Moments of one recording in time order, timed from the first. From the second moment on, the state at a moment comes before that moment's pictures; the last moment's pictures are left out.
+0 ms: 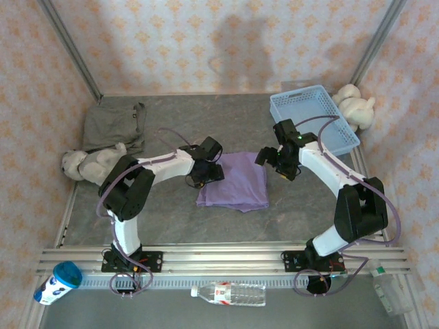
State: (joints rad) left arm -0.60 1.88 1.20 -0.57 0.07 -0.90; right arm 0.32 1.53 1.14 -0.89 -0.15 0.72
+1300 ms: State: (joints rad) left arm -0.23 2.40 2.58 -1.36 -0.36 -0.12; right arm 0.23 1.87 1.49 -0.87 -0.06 0.85
